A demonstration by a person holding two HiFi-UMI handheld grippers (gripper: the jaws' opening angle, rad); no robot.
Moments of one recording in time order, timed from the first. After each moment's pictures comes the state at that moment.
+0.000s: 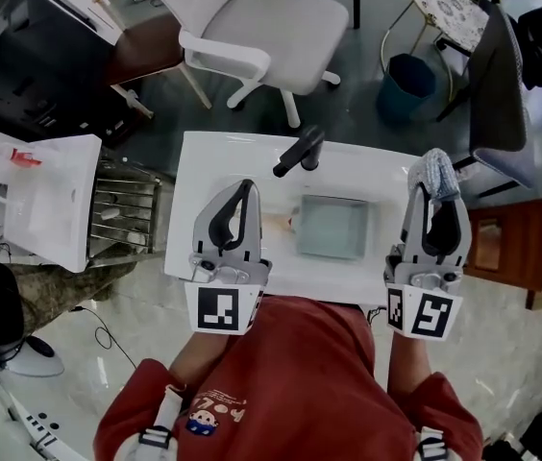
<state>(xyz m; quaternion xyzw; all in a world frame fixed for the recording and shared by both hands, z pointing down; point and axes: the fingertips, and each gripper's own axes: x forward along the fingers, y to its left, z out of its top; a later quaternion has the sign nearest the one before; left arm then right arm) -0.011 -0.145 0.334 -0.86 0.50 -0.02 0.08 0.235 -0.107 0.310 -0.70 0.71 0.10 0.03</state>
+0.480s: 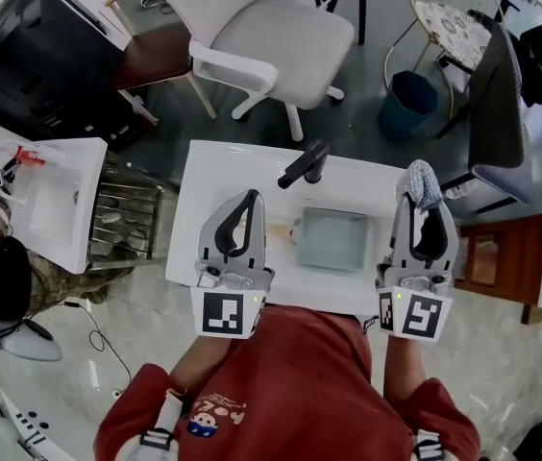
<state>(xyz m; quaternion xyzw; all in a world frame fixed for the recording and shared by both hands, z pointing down) -0.016 -0.145 0.336 -0.86 0.50 -0.02 0.07 0.219 -0.120 0.324 -0.69 0.72 0.09 0.00</state>
